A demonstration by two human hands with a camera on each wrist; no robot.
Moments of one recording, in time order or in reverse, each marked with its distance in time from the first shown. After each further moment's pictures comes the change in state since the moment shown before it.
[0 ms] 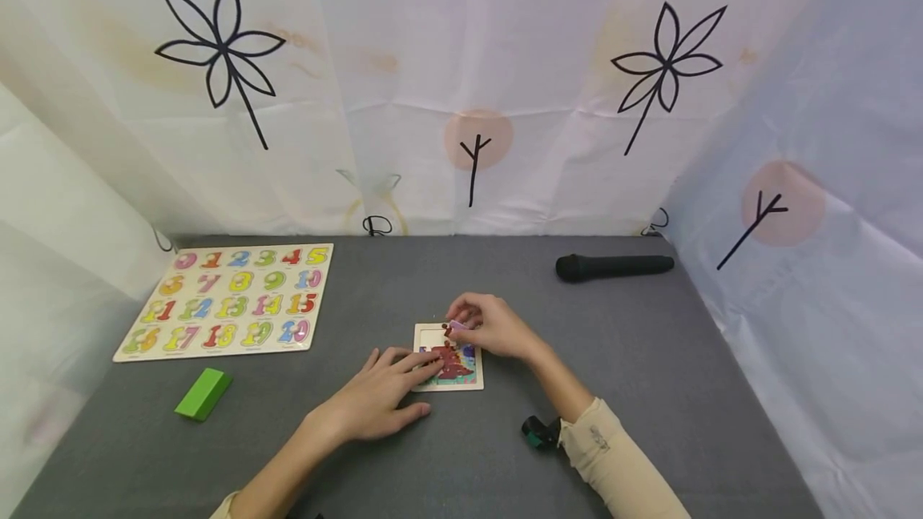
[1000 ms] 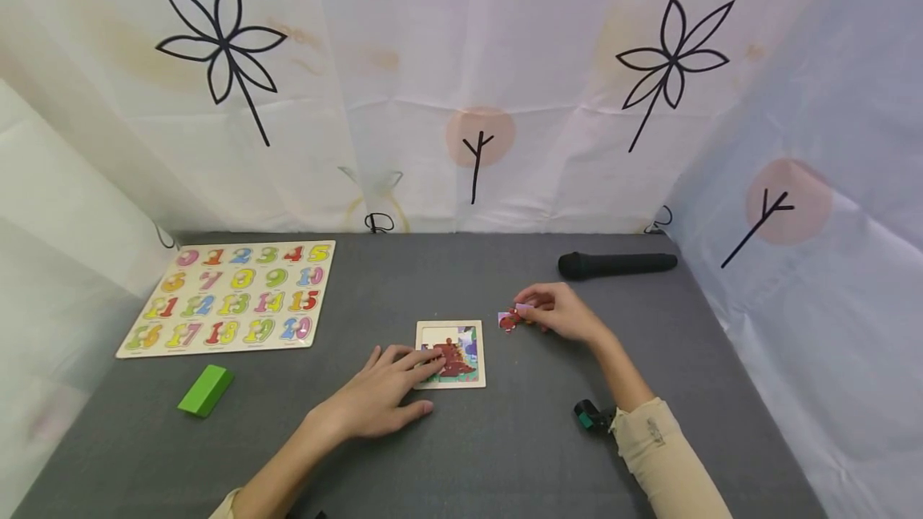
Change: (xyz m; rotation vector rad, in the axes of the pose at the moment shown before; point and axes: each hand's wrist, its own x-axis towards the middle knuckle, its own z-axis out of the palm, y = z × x) left_hand 0.000 -0.001 0.001 -0.031 -0.007 -0.014; right_hand -0.046 0.050 -0.077 -0.012 0.090 0.122
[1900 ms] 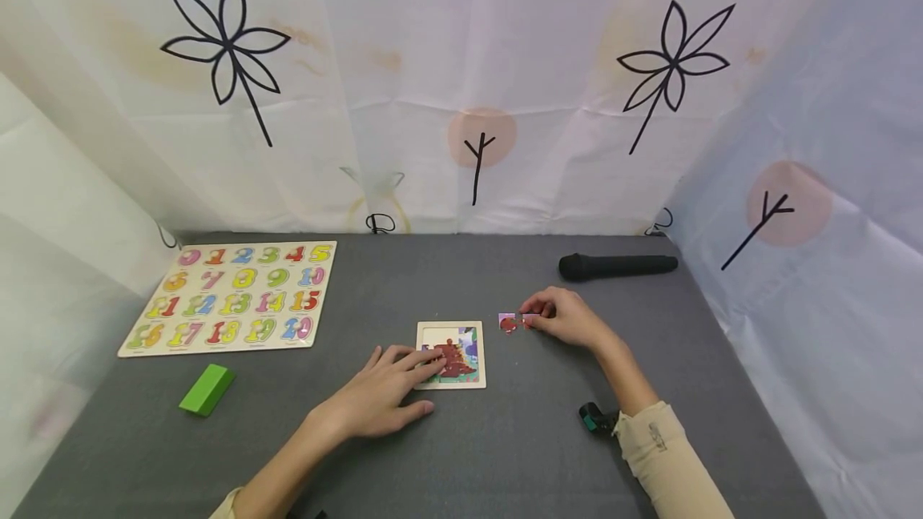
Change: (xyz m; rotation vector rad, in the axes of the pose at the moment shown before) left_hand -0.003 0.002 -0.003 -0.006 0.008 0.006; right_hand -0.007 0.006 -0.001 -0.292 0.057 -0.066
